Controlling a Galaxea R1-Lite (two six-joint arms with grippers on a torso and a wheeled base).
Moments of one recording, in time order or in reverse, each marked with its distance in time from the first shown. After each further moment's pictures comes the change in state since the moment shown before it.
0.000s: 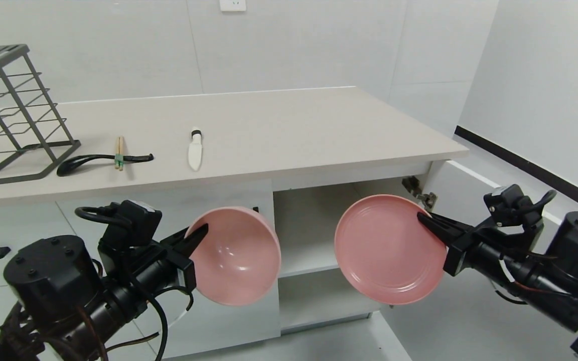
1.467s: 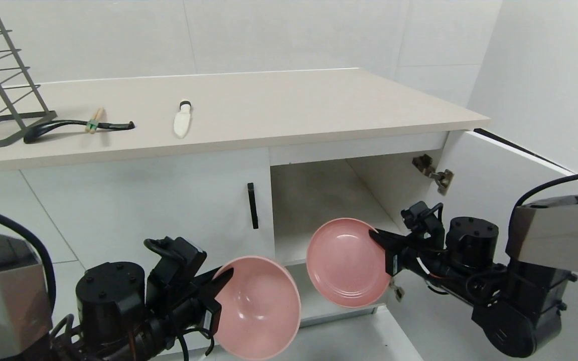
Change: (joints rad) left arm -0.099 0.180 0.045 0.000 0.002 0.011; right arm 0.043 0.430 -0.273 0.000 -0.001 0.002
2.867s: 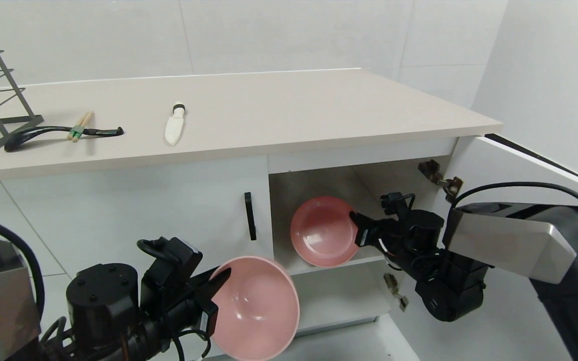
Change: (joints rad) left arm -0.010 -0.028 0.017 0.000 0.001 0.001; right arm 0.028 0.277 -0.404 0.000 -0.101 0.285
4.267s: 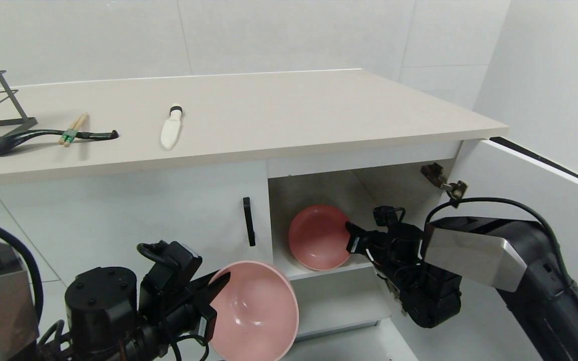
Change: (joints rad) left arm -0.006 0.000 0.018 0.000 -0.003 0.005; right arm 0.024 0.152 -0.115 0.000 -0.113 0.123
